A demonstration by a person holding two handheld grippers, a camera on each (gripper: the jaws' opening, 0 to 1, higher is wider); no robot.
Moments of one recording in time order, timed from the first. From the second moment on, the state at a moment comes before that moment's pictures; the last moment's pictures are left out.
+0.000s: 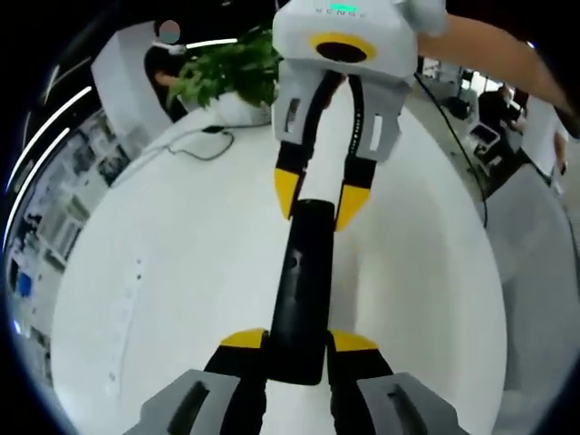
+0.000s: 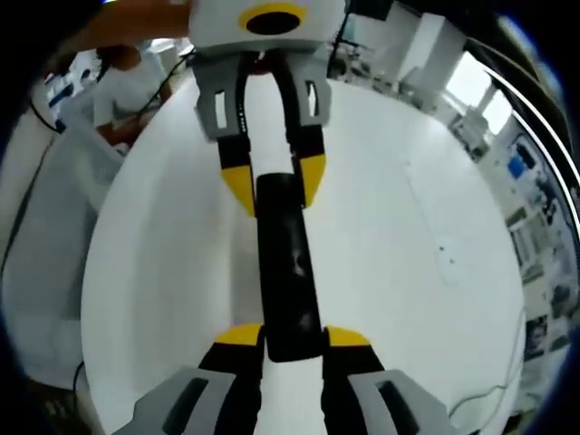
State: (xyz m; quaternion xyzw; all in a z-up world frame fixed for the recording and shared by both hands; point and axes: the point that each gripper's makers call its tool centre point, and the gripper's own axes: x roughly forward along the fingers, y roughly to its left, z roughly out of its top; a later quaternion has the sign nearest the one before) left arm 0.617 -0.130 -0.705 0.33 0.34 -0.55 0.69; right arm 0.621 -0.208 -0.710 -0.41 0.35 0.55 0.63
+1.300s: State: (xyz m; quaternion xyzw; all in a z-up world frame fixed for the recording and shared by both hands) left arm 0.506 -0.131 -0.694 0.33 0.33 -0.56 0.68; right arm 0.511 -0.212 -0.701 -0.39 0.36 0.56 0.64
